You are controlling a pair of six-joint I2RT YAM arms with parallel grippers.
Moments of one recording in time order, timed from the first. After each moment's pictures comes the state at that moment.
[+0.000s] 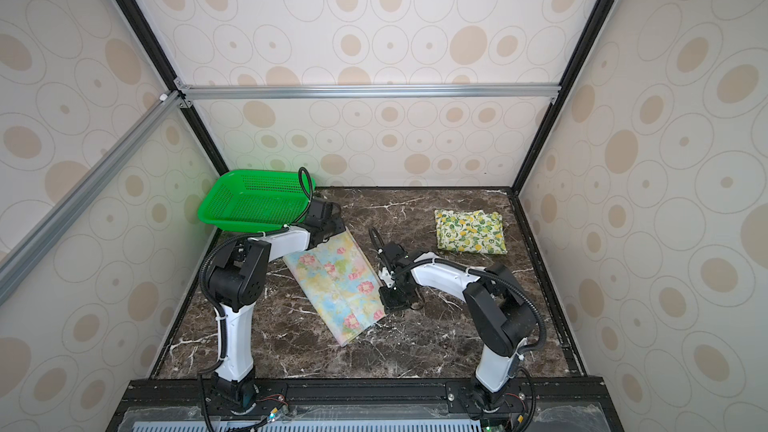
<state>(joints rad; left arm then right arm) -0.36 2.11 1.38 0.04 -0.09 -0.64 0.69 1.74 1.10 -0.80 -0.29 0.33</state>
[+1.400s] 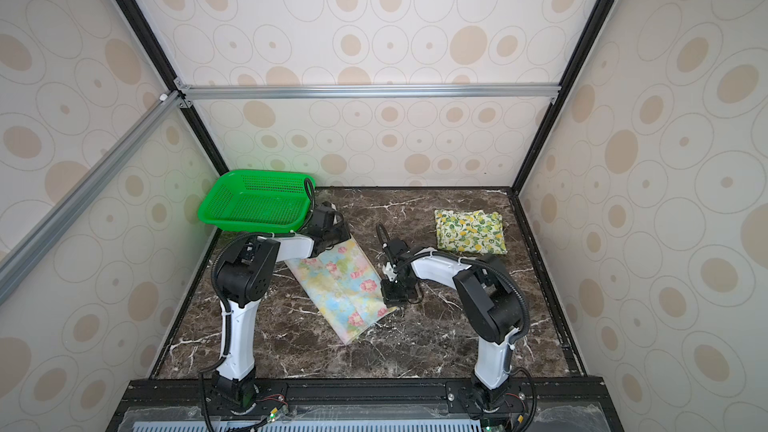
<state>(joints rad) -0.37 2.17 1.32 0.19 0.07 -0.65 0.60 1.84 1.12 -0.72 -0.34 0.39</state>
